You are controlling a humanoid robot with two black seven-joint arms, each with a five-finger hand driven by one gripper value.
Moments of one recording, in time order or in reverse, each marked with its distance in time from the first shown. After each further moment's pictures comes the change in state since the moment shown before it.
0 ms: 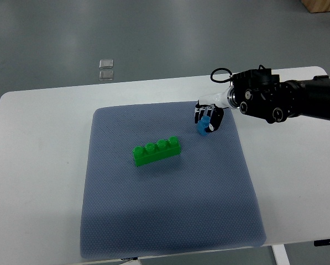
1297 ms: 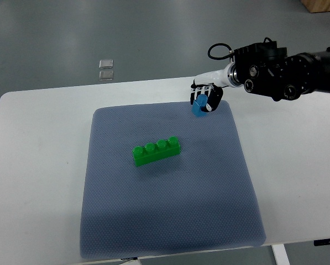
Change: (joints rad) left arm 0.000 0.000 0.000 0.000 0.000 0.000 0.000; right arm 0.195 -0.064 -0.010 0.145 -0.004 0.007 0.013
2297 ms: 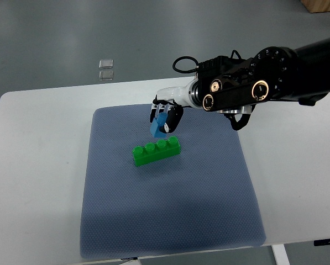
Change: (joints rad) left arm 0.000 0.000 0.000 0.000 0.000 0.000 0.000; right arm 0.273 0.114 -0.116 0.450 0.526 -0.315 -0.126
